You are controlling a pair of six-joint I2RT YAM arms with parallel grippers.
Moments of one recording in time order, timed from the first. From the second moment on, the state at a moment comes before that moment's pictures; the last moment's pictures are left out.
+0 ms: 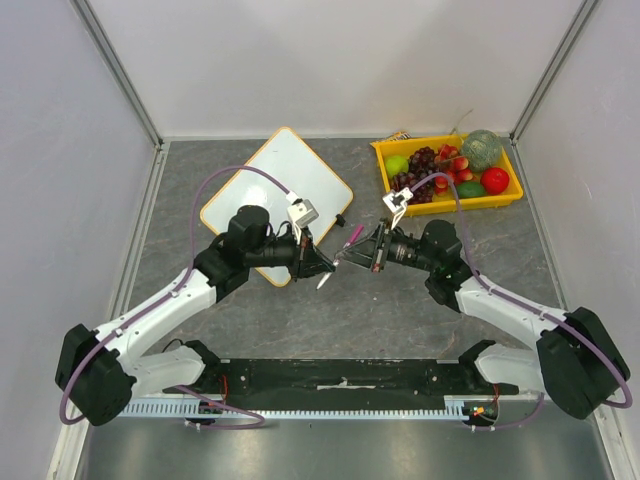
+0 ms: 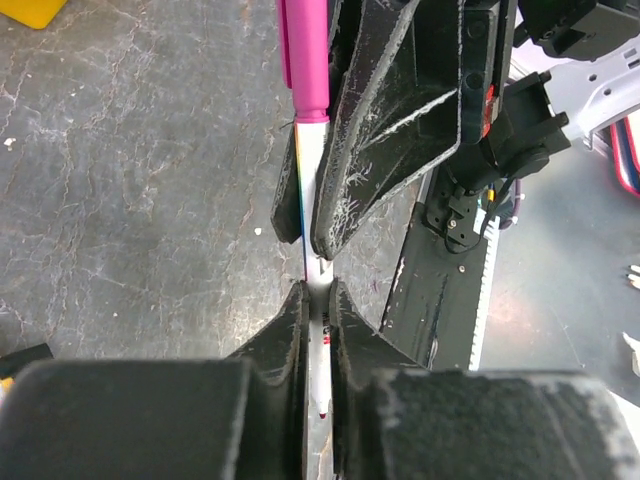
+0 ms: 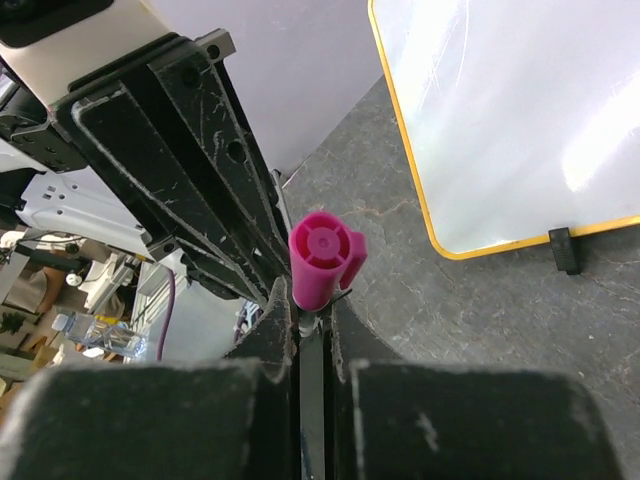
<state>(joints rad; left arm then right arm) -0.67 1.11 0.80 -0.07 0.66 -0.19 0.57 1.19 0.53 0.67 -0.68 0.77</state>
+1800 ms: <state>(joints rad) -0.66 1.05 0.70 0.17 0.85 -0.32 0.57 1.10 0.60 0.59 -0.90 0.64</state>
